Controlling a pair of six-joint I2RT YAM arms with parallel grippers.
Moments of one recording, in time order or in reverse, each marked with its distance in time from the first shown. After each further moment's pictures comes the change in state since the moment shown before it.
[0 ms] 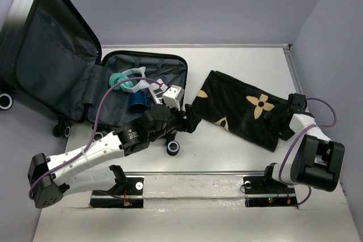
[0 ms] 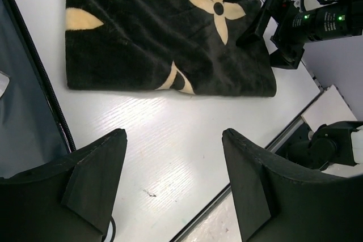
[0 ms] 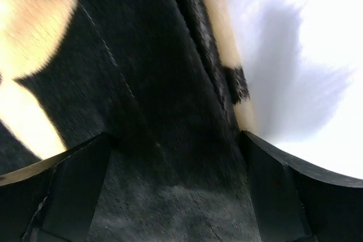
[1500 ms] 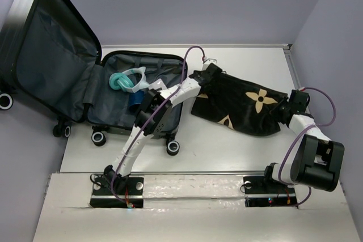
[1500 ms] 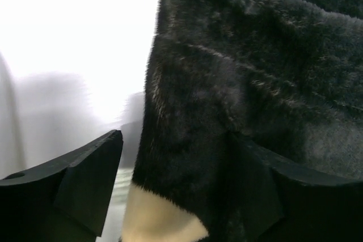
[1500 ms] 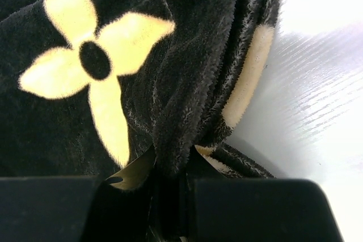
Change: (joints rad) left arm 0.264 1.409 1.213 -0.354 -0.144 0.060; right arm 0.000 0.012 -0.002 0.296 -0.145 -0.092
